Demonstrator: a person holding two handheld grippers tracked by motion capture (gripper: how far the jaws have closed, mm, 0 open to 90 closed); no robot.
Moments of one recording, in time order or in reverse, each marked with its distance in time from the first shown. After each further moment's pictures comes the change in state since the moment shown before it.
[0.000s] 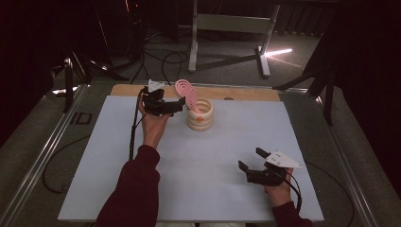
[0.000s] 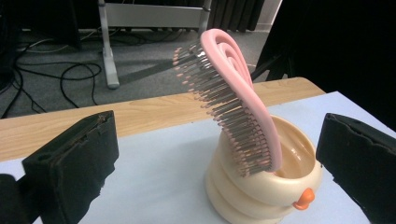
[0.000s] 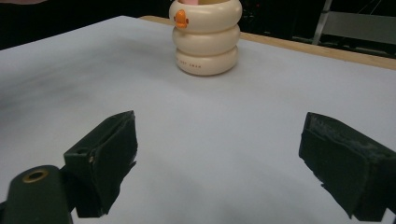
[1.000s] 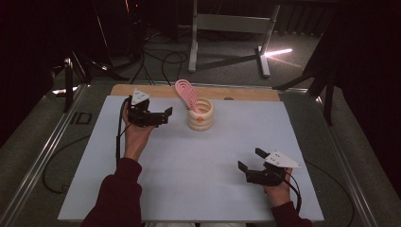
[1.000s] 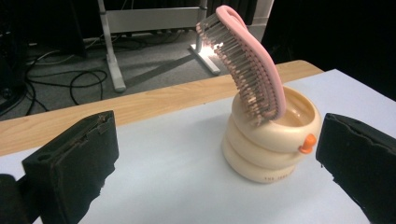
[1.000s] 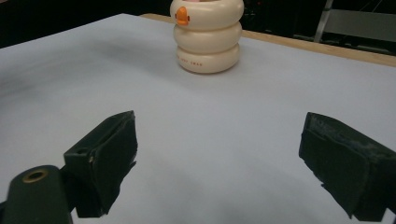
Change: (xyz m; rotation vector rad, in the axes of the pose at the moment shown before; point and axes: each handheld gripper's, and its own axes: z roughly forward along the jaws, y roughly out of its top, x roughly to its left) left arm 0.018 -0.024 -0.049 -0.005 -0.006 0.086; right arm 0.001 -0.001 0.001 0.007 0.003 0.003
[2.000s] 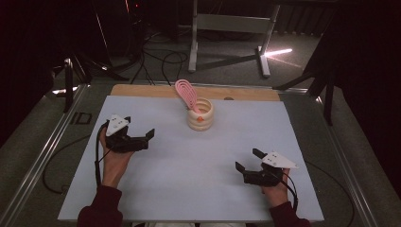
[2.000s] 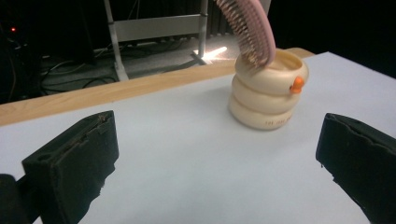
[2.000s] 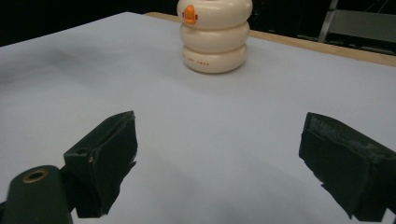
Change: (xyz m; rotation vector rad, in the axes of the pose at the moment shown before) left arm 0.010 -0.061 -0.071 -0.048 0.015 0.051; right arm 0.005 0.000 0.004 0.002 0.008 -0.012
